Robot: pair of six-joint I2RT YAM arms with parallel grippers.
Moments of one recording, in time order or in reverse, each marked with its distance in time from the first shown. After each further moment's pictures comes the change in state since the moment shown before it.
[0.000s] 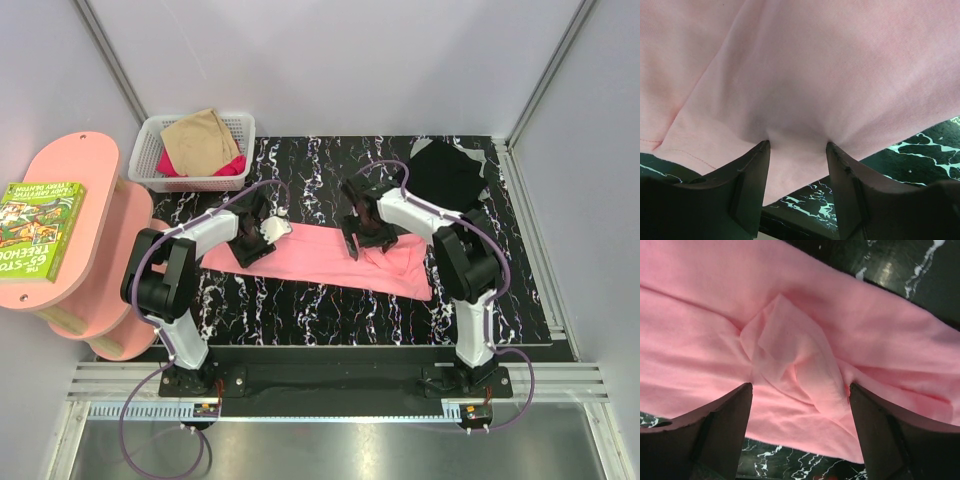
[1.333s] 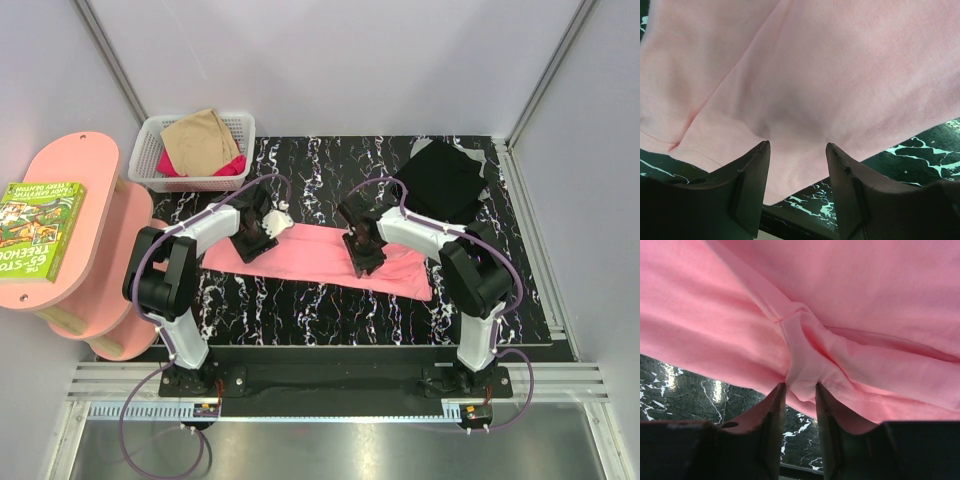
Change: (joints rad) left arm -0.011 0.016 0.063 -0.038 0.014 -0.025; right arm 0.087 -0.141 -0.209 0.085 -0.076 0.058
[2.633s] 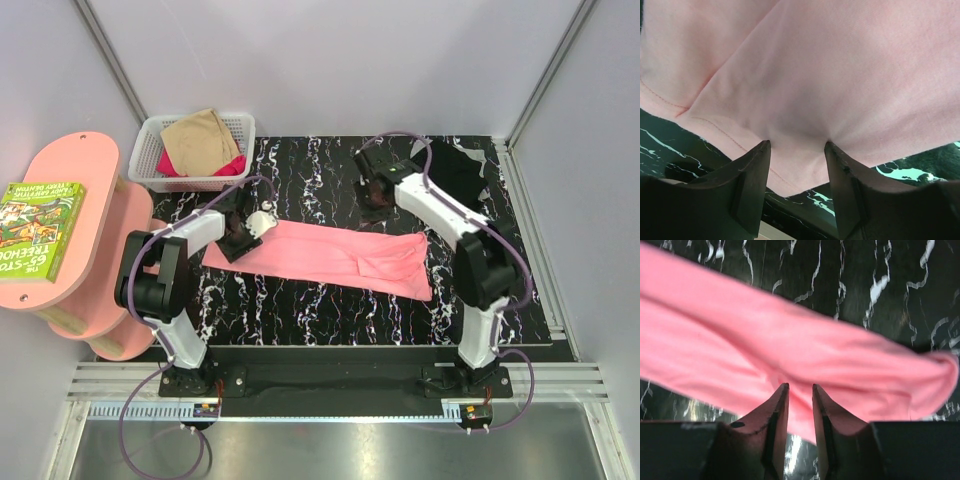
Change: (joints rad) left arm 0.116 -0.031 -0.096 0.128 -0.043 0.077; right arm -0.143 0.058 0.336 -0.047 0.058 -0.010
